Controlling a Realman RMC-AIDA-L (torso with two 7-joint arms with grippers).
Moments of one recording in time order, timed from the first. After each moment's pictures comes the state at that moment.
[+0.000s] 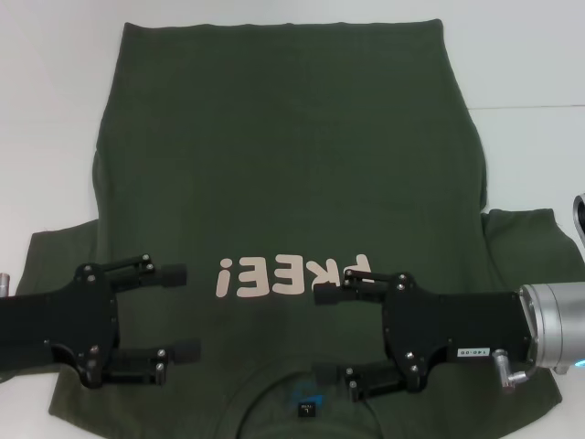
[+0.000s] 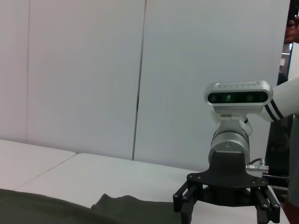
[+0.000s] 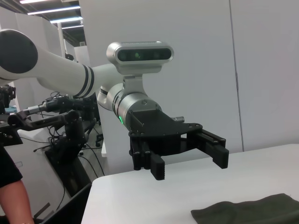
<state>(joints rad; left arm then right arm) -0.45 -2.07 0.51 0.75 2.07 1.95 -1.16 0.55 2.10 -0.94 -0.49 -1.80 -1.68 1.09</state>
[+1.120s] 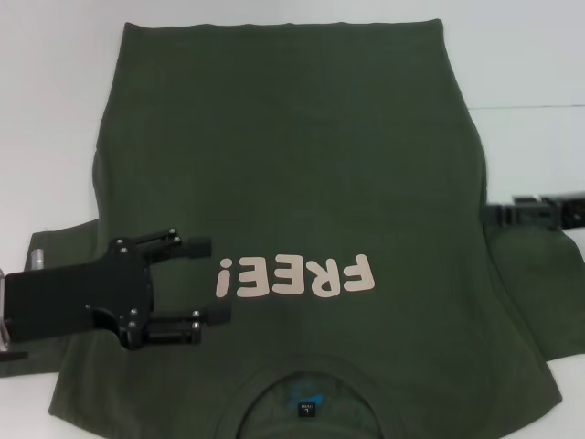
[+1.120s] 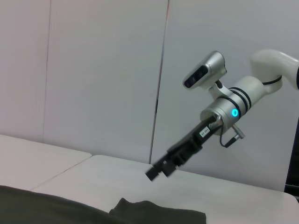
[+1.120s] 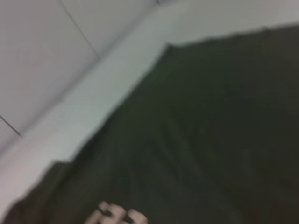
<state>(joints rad) -0.51 -2.08 0.51 0.67 2.06 1.84 -1.17 0.47 2.03 -0.70 -1.03 -2.16 -1.50 2.14</state>
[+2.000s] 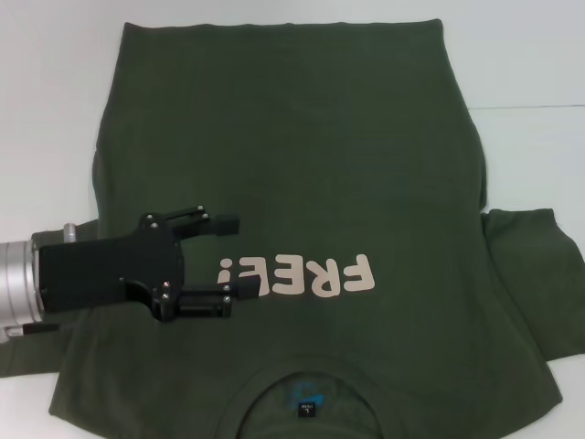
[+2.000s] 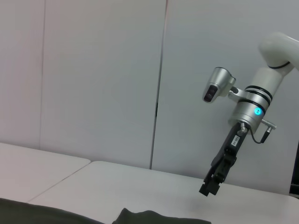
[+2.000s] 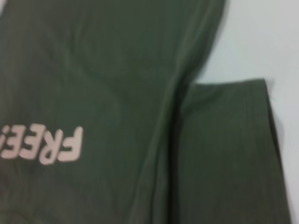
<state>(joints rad) -0.57 -2.11 0.51 0.67 2.07 1.79 -1.19 0.53 1.96 -0.43 -1.13 -2.67 -1.79 2.34</state>
